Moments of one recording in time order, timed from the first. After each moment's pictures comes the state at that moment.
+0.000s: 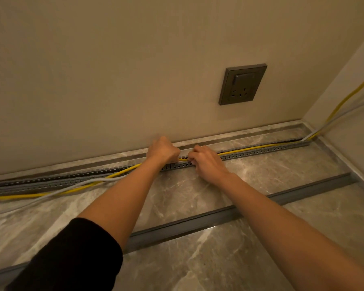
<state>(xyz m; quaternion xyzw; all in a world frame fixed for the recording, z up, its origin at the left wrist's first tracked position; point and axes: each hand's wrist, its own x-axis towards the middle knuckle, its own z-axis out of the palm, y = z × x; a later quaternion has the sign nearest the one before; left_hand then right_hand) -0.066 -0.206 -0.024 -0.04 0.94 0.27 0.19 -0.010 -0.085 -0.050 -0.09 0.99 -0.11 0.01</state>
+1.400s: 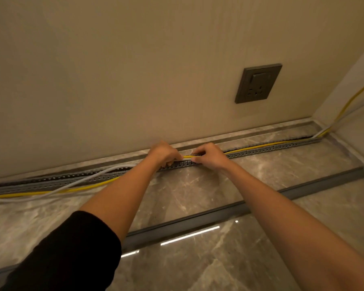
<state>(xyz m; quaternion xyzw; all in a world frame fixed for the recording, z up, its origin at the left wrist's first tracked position) -0.070 -0.263 -0.019 -0.01 0.93 0.22 0.29 -0.025 -0.124 -0.044 0.08 0.93 -0.34 0.09</state>
